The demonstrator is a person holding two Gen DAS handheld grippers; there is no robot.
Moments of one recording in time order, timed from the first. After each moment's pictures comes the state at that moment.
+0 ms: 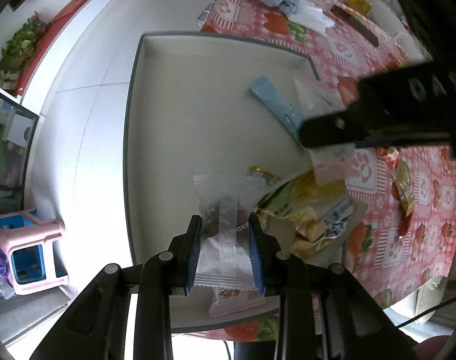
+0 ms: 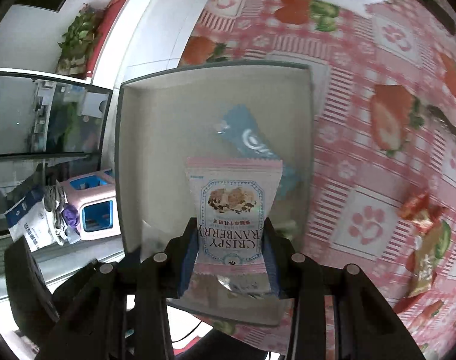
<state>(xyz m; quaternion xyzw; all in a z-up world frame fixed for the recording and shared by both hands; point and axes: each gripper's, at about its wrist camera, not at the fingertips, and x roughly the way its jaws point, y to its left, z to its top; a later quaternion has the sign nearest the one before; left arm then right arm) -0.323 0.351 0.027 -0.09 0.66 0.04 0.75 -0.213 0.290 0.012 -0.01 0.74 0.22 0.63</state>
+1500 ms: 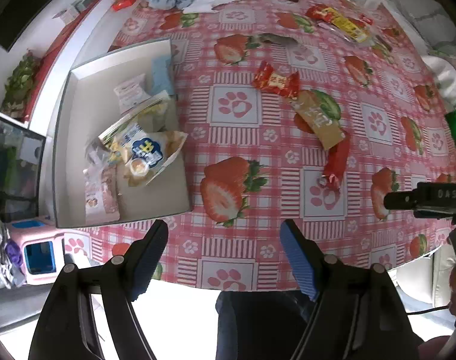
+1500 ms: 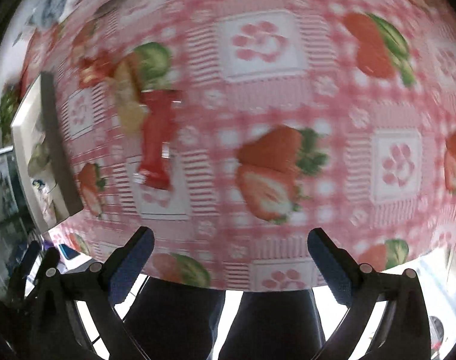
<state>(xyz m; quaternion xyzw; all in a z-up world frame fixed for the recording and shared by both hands) -0.383 0.137 0.061 0.00 0.65 0.04 0.76 -0.352 -0.079 -0.011 0.11 0.78 0.00 0.61</state>
